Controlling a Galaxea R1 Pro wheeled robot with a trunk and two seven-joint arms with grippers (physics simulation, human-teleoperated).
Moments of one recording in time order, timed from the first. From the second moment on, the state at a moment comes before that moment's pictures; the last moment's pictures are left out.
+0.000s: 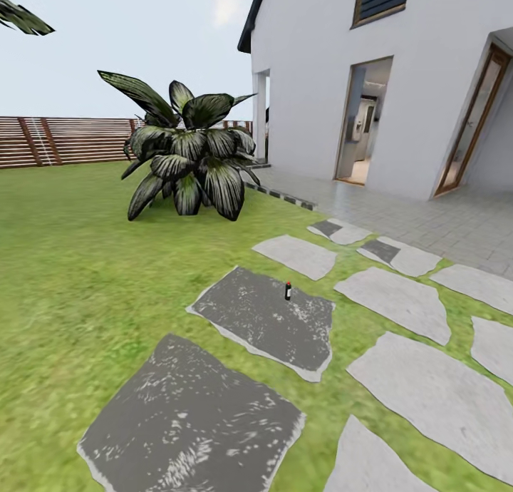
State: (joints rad) left arm -0.26 0.09 0.06 -0.18 0.04 -0.32 0.00; right arm -0.16 -0.09 0.00 -0.40 0.00 -0.37 0.00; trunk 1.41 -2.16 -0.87
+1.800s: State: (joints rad) left arm -0.26 0.09 0.06 -0.18 0.04 -0.32 0.00; right arm -0.16 -0.09 0.00 -0.40 0.00 -0.37 0.00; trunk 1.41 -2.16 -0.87
